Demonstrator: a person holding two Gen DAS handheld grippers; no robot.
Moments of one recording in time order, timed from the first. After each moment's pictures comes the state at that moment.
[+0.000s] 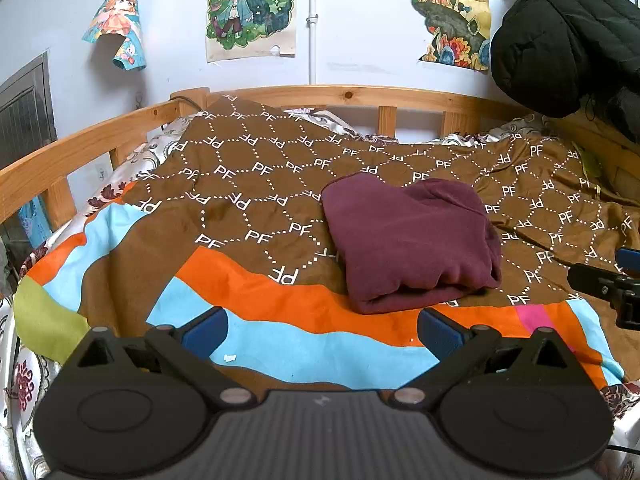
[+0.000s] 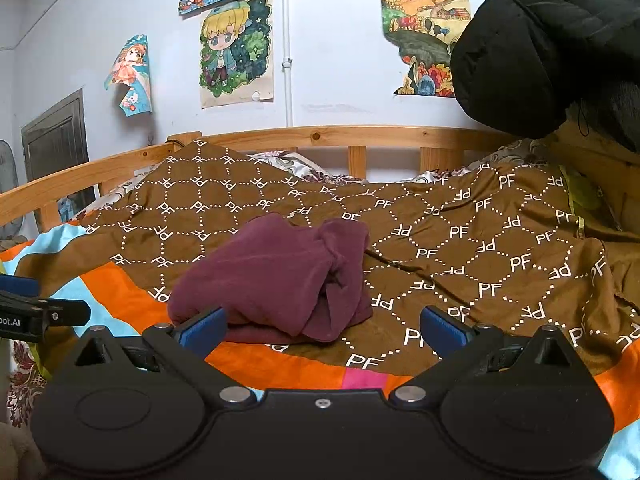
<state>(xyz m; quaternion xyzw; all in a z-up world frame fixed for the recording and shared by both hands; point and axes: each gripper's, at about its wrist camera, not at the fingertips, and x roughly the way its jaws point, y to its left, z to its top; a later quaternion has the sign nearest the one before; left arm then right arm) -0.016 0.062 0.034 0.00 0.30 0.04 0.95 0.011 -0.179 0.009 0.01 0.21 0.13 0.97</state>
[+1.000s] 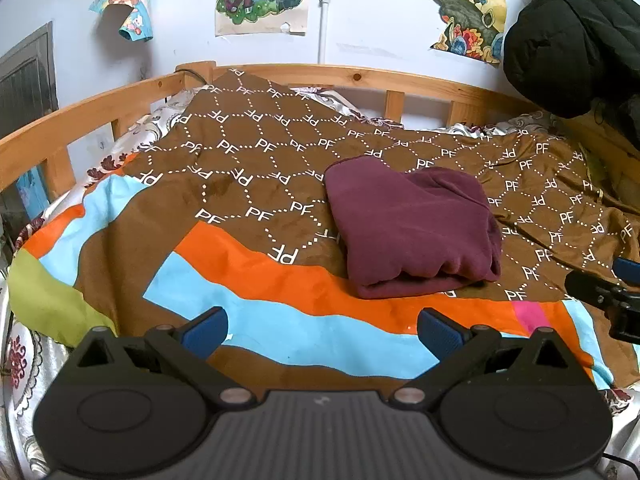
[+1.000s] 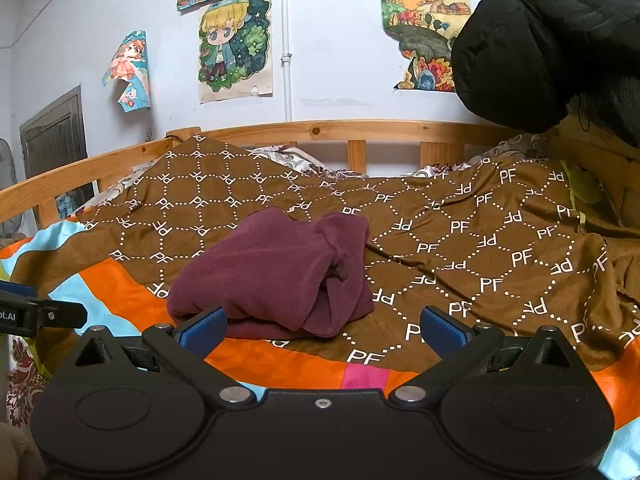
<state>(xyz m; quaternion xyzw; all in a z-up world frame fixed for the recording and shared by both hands) -0.012 0.070 0.031 -0.04 0.33 0.04 0.94 0.014 -0.174 0.006 0.00 0.22 0.13 0.97</state>
